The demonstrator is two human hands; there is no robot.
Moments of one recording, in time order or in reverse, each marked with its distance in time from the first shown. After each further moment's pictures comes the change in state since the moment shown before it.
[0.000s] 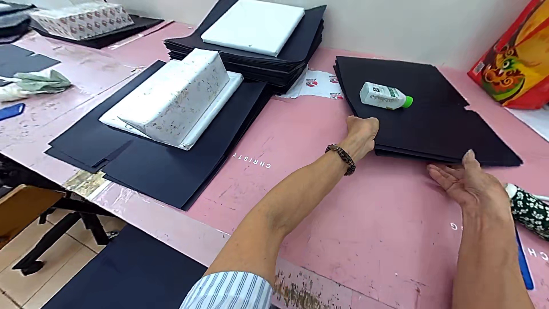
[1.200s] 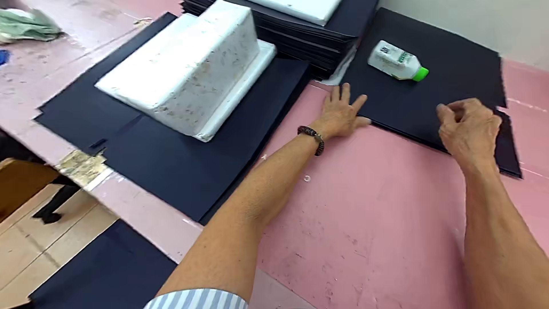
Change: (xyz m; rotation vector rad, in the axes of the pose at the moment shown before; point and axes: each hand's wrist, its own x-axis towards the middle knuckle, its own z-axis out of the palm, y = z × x) left_hand 0.118 0.027 -0.185 1.494 -0.079 0.727; right_hand 0.026 -0.004 0.179 -1.128 -0.371 -0.908
